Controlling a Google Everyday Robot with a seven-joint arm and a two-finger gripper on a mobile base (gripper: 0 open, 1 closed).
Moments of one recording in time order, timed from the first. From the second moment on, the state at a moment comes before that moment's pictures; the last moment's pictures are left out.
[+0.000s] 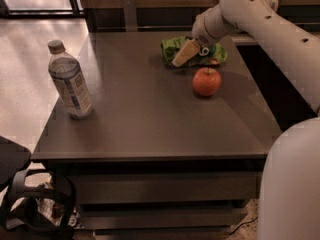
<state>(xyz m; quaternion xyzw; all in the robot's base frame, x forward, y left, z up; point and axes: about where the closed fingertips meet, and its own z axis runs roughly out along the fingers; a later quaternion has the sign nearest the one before) 0.808 -0.104 0.874 -0.51 0.75 -0.01 0.42</state>
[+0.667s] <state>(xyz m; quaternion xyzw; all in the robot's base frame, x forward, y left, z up) 0.817 -0.090 0.849 -0.52 0.76 0.00 0.40</state>
